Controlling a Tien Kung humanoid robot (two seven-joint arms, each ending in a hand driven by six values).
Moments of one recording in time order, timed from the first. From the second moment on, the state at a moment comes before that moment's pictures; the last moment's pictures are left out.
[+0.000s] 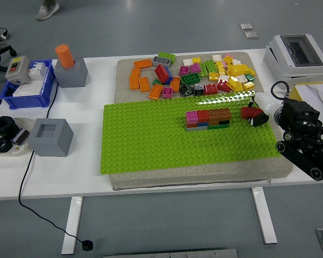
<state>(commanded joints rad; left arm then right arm) -0.08 0.12 -1.56 -0.18 1.35 -0.01 0.08 0.74 -0.33 0.63 0.92 -1.87 0.06 -0.37</state>
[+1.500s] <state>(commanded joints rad) -0.08 0.12 -1.56 -0.18 1.35 -0.01 0.08 0.72 -0.32 0.60 1.30 -1.94 0.03 -0.40</state>
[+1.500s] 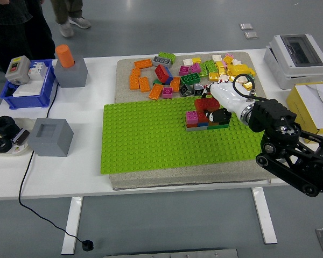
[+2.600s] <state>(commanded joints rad) -0.08 0.12 -1.56 -0.18 1.35 -0.01 0.09 0.74 -0.23 0.58 1.18 -1.91 0.02 -0.39</state>
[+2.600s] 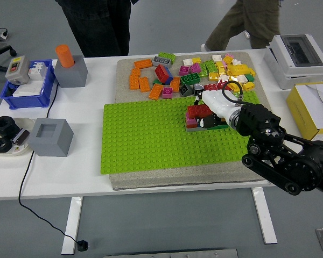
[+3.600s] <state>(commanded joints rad) -0.09 0.12 -1.57 -0.18 1.36 -0.01 0.08 0.74 -0.22 0.58 1.16 -1.90 0.02 -0.39</state>
